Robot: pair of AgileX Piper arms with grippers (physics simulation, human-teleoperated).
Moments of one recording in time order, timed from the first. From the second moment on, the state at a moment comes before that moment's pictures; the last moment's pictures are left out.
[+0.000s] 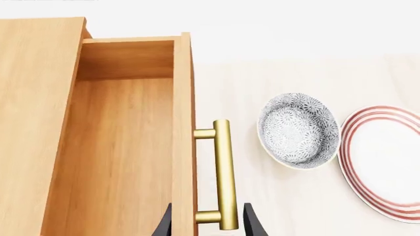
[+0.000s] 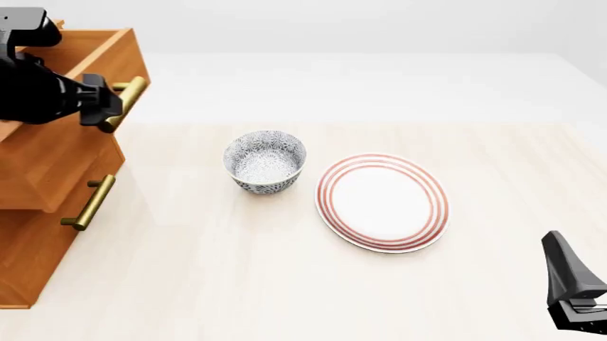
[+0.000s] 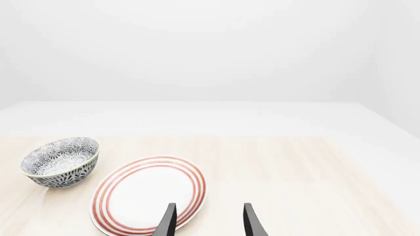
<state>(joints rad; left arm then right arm) -0.06 1.18 -1.12 0.69 -0.02 0.00 0.00 -0.01 0.00 0.00</state>
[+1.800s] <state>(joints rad) -0.34 1.21 -1.14 0.68 -0.04 0.00 0.00 -0.01 0.00 0.00</state>
